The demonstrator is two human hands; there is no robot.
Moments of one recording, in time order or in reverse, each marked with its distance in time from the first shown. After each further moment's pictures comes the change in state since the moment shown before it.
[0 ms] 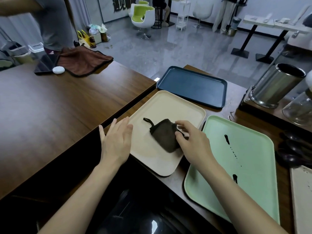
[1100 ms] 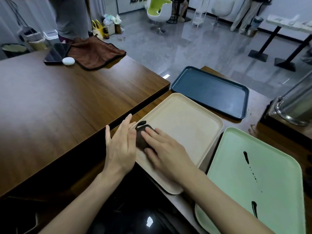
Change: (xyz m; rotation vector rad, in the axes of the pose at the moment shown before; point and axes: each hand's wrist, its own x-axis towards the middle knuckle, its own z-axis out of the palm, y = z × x) left_hand 0.000 -0.003 0.003 -0.215 0.078 -0.014; right_hand 0.027 -0.030 0.076 -0.439 -0.205 -0.673
